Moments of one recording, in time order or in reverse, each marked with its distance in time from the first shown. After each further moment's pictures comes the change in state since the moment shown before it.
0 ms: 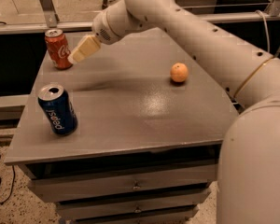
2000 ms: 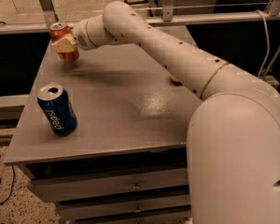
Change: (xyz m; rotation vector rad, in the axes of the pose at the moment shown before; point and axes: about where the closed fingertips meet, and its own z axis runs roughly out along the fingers) arm -0.028 -0.004 0.091 0.006 -0.171 0.169
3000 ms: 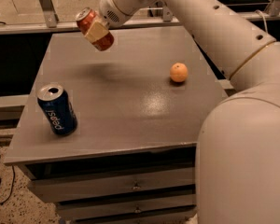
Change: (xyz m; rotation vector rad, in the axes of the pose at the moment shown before) arm -0.006 -0.028 -0.128 0.009 0.315 -0.282
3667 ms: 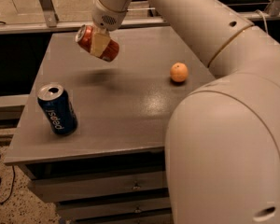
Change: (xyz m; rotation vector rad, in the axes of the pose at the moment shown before) arm 0.024 0.045 -0.003 -0.181 0.306 -0.228
